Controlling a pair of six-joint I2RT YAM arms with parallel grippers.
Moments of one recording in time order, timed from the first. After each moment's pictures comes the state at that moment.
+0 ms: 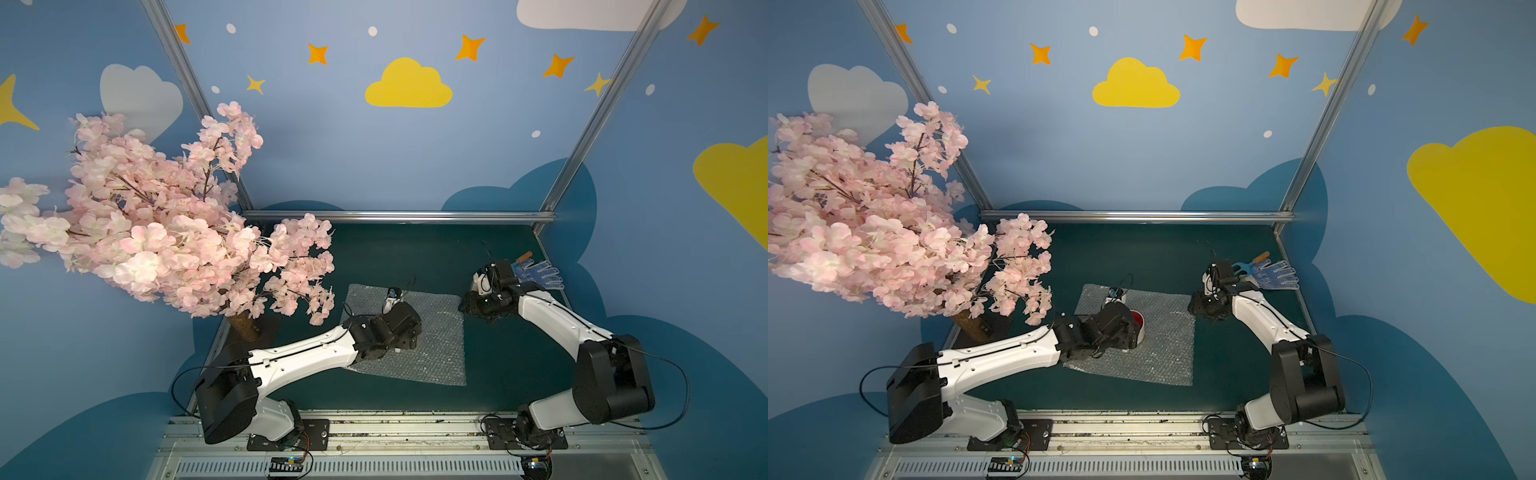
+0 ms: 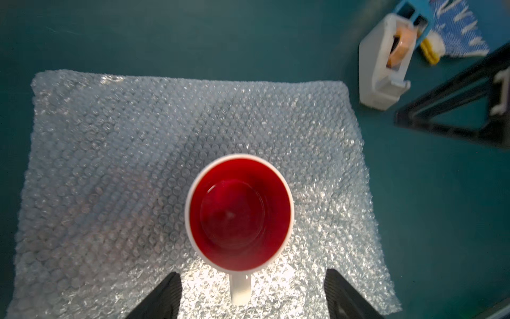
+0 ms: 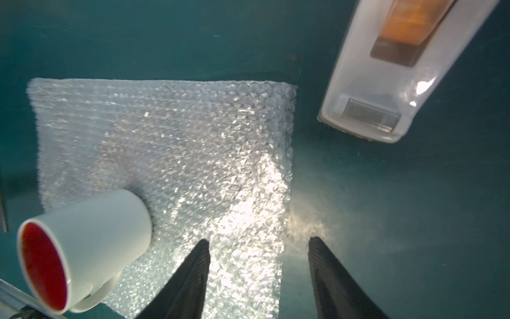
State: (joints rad) left arm -0.96 1.42 1.01 -0.52 -0.31 -0.75; right arm 0.28 1.52 0.99 -0.63 -0.23 0.35
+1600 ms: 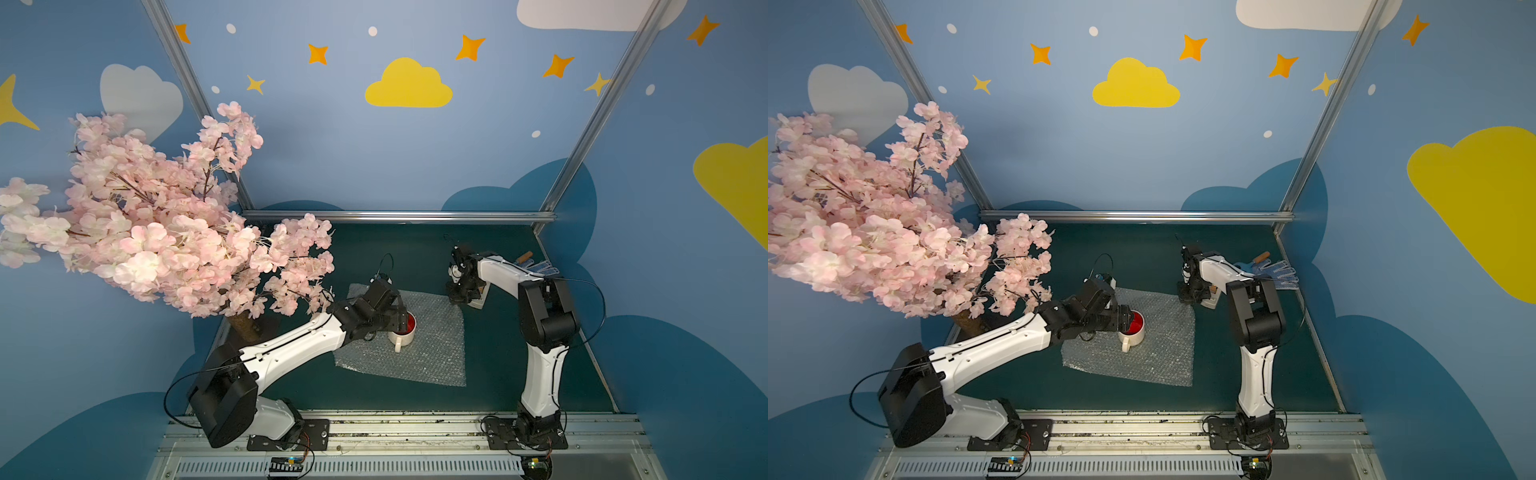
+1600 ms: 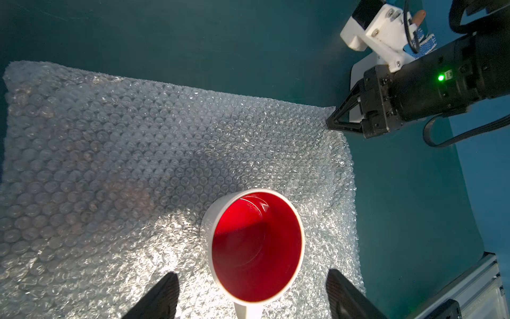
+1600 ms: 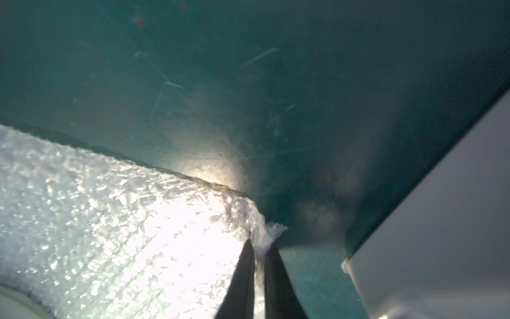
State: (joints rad) left arm -0.80 1.41 1.00 -0.47 -0.07 -0.69; right arm 0.35 2.04 1.45 -0.84 -0.07 0.18
